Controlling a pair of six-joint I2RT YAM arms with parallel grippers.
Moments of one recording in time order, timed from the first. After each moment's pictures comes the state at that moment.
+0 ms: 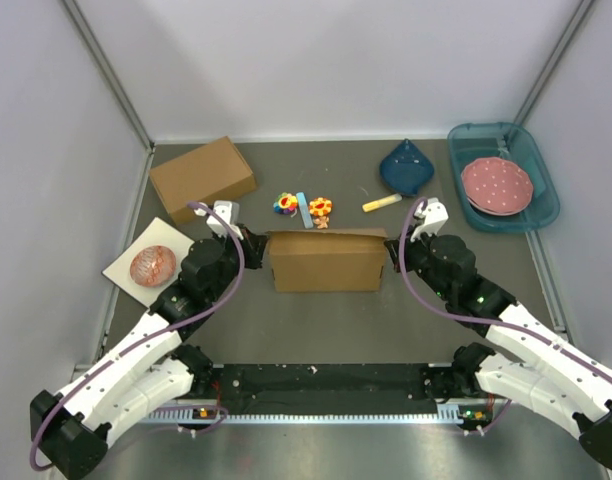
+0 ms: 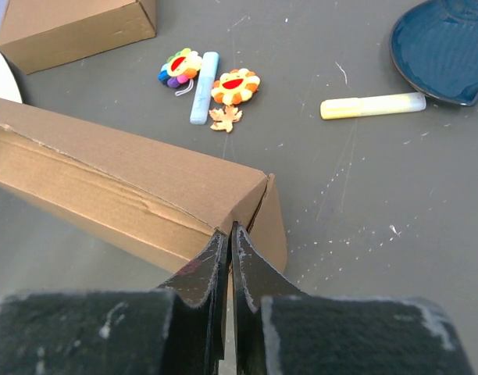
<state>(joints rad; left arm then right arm) -0.60 0.75 0.59 -0.01 -0.16 -0.41 0.70 0.79 0.60 -0.10 0.21 0.28</state>
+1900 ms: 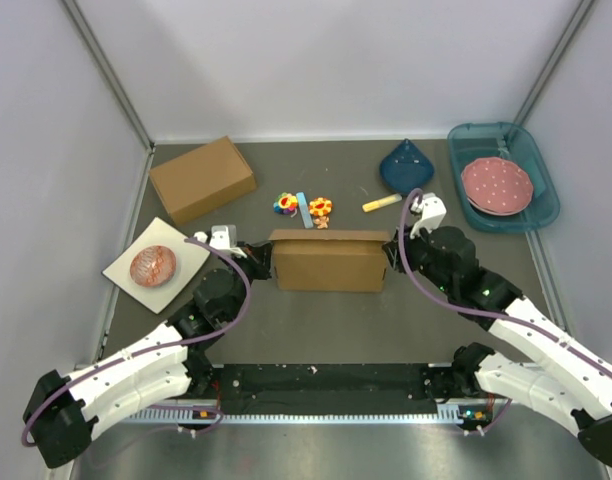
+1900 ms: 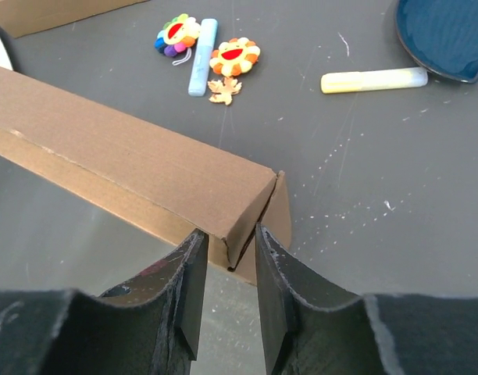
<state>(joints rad) -0.81 0.74 0.34 0.35 -0.49 -0.50 0.70 0.80 0.72 -0.28 0.18 0.28</state>
